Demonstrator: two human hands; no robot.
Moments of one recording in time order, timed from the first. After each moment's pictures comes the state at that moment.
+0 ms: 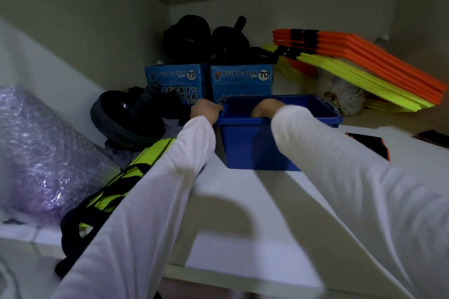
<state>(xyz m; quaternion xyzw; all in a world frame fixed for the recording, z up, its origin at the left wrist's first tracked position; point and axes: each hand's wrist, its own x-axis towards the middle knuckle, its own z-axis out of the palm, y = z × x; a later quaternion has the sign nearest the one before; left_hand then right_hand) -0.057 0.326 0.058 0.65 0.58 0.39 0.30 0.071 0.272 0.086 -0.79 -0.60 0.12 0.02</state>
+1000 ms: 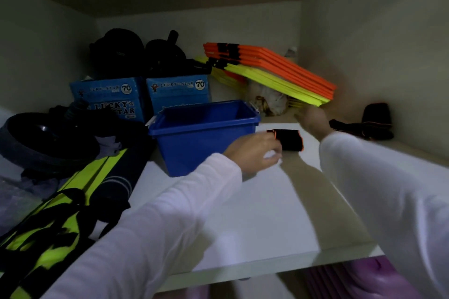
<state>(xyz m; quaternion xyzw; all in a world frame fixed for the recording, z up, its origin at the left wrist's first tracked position) 0.069 0.180 0.010 0.97 0.08 0.21 -0.04 0.284 0.154 0.019 -0.85 -0.38 -0.04 0.37</state>
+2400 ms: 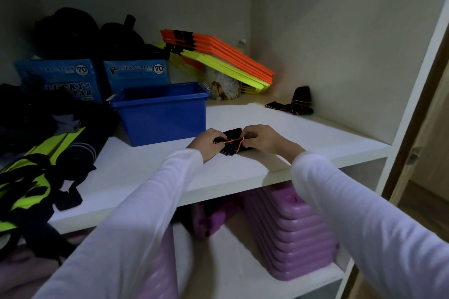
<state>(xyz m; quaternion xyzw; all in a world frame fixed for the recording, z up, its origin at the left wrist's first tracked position) 0.057 0.137 -0.042 0.92 0.27 0.18 0.20 0.189 0.009 -0.025 -0.79 -0.54 0.08 0.30</state>
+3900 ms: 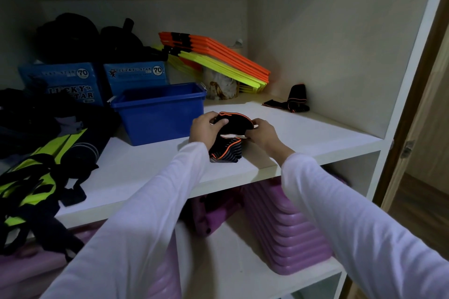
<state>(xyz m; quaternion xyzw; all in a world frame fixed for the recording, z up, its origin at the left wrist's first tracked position) 0.061 0.107 -0.019 0.82 0.30 0.39 0.28 0.177 0.010 -0.030 -0.78 -0.35 0.11 0.51</state>
